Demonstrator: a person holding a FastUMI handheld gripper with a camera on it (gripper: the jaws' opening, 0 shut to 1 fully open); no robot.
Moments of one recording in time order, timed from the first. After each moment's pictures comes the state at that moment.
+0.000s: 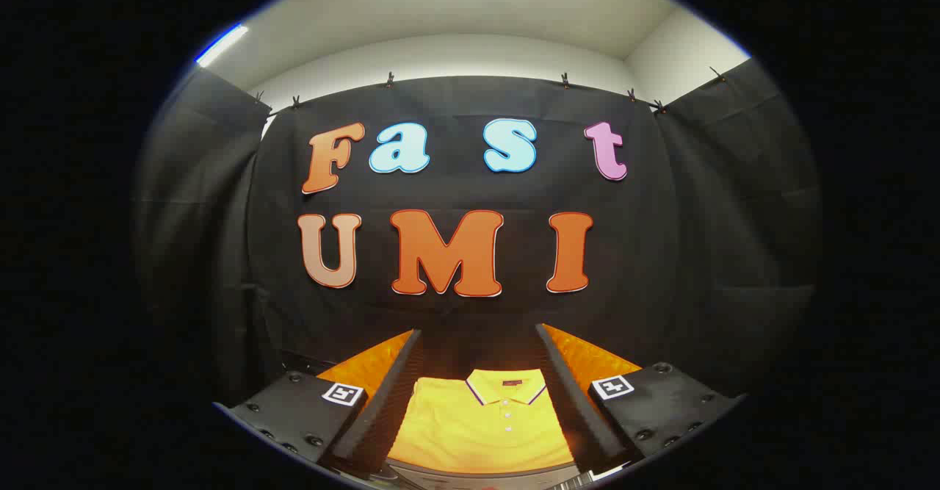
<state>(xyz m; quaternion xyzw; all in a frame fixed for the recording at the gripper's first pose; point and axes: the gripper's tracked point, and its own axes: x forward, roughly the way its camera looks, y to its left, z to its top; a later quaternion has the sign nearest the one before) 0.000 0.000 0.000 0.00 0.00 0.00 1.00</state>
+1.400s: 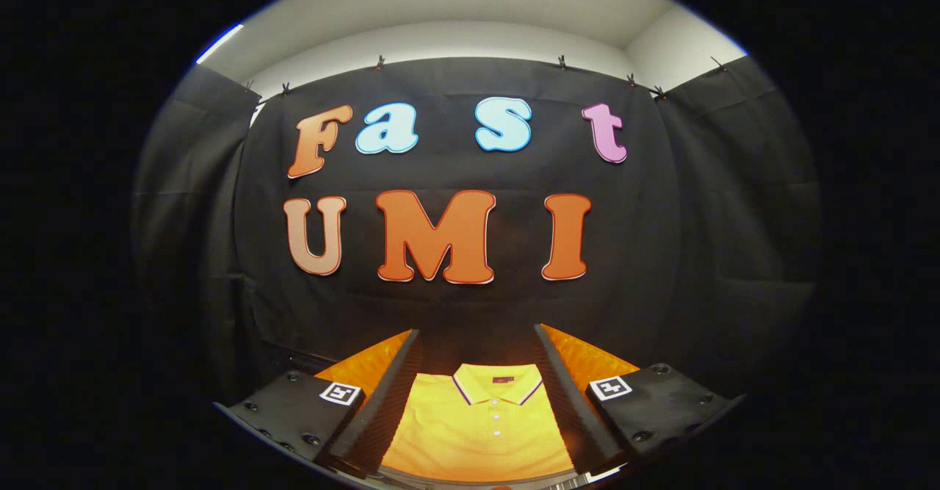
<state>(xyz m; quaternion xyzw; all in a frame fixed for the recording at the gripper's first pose) 0.055 -0.029 -0.040 0.00 0.04 -0.01 1.00</state>
